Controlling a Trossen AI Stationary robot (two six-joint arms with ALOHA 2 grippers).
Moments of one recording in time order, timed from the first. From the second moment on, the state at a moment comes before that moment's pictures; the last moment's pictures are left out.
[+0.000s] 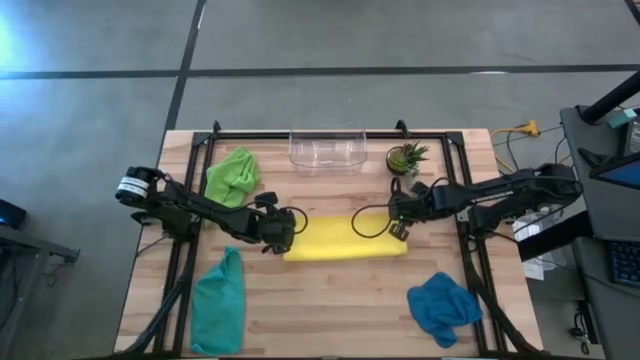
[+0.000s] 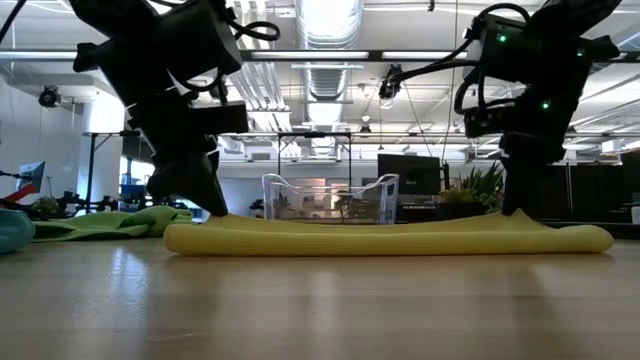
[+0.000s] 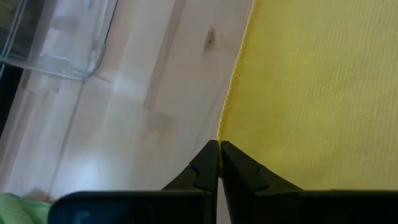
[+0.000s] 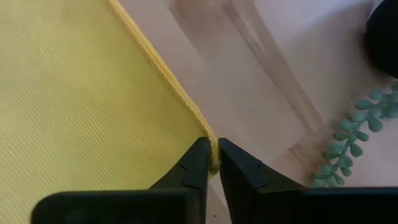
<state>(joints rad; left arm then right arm) -0.18 1.57 0.79 -0.37 -0.58 -0.27 0.00 1.28 0.62 -0.64 0.29 0.50</state>
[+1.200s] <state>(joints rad) -0.04 1.51 0.98 -0.42 -0.13 -0.20 0.24 0.84 0.68 -0.36 0.16 0.89</state>
